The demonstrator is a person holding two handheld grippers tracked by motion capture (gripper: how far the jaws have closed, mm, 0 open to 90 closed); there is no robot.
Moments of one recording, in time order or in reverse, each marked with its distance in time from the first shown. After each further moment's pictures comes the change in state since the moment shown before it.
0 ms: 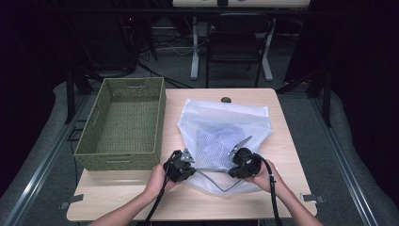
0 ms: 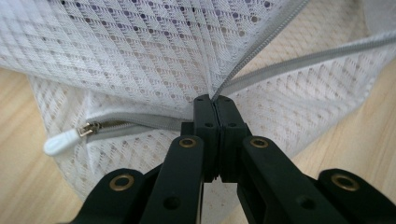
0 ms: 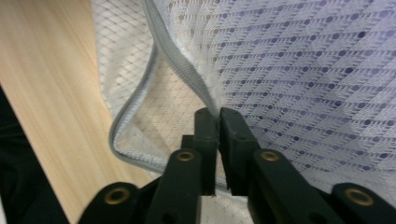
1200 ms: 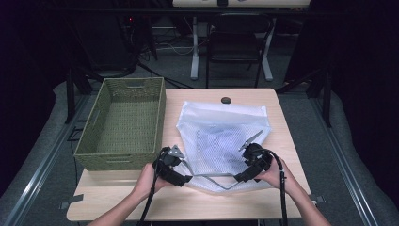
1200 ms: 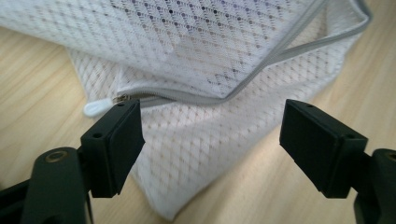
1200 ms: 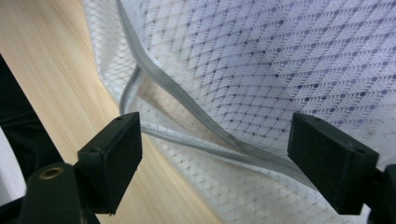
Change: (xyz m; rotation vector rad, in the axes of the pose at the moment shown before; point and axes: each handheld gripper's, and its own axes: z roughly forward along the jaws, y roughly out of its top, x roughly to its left) left arm 0.009 -0.012 -0.043 -0.032 -0.037 -0.095; right arm -0.018 -0.010 -0.027 0.031 0.020 0.068
